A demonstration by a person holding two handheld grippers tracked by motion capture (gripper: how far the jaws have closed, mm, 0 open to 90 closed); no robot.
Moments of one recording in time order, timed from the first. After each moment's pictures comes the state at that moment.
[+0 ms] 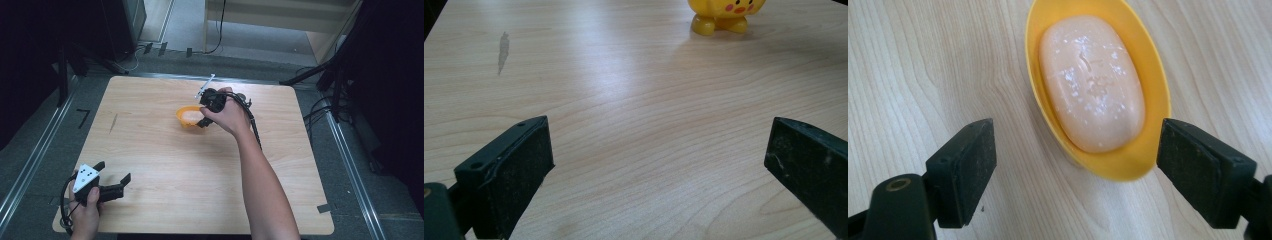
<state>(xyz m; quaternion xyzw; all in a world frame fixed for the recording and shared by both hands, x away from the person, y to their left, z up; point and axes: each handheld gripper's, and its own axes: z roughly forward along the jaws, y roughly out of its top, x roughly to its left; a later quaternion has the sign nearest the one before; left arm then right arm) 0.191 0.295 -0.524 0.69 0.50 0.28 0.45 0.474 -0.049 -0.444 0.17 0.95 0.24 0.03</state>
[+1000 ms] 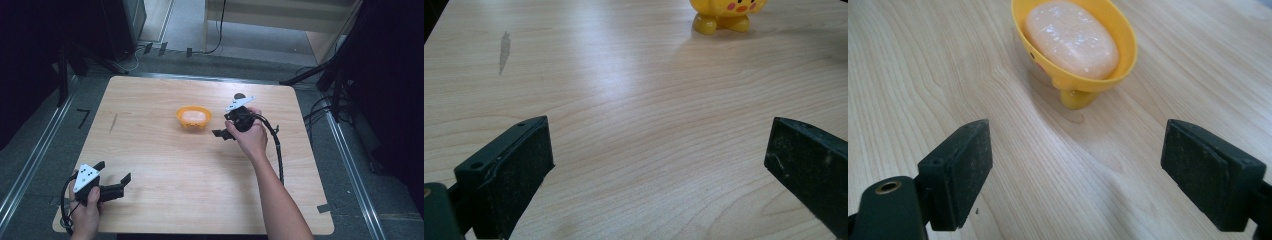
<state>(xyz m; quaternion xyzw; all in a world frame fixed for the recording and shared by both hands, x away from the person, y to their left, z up) 0.192 0.294 -0.524 0.68 0.50 0.28 0.45 0.423 -0.133 -0.479 0.26 0.87 0.40 0.07</state>
